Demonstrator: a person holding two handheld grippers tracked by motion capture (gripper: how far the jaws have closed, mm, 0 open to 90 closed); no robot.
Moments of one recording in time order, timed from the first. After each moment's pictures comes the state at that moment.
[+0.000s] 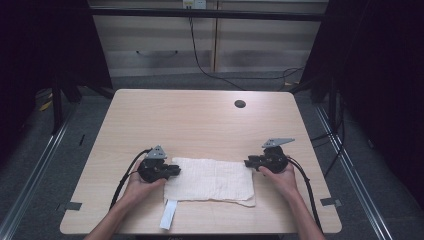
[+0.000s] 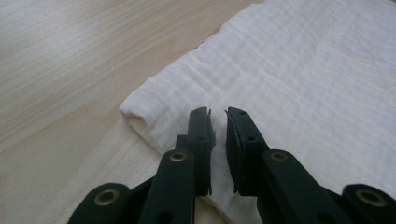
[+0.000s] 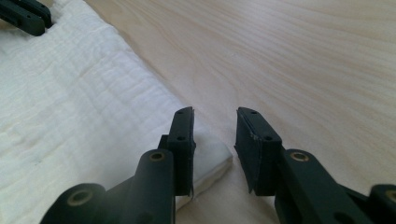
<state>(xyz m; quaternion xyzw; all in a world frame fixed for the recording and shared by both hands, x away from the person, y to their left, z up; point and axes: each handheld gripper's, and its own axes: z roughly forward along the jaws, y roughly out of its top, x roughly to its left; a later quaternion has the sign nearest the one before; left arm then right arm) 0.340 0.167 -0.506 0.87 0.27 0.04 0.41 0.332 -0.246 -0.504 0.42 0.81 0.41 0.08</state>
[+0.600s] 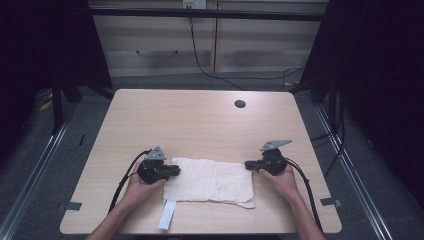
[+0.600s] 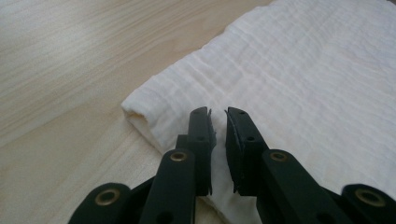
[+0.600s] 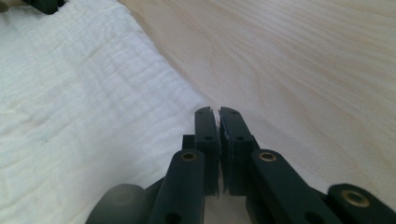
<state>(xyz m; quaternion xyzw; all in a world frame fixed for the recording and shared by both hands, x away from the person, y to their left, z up) 0.337 0.168 -0.507 0.86 0.28 0.04 0.42 0.328 -0.243 -0.507 0.39 0.83 0.40 0.06</state>
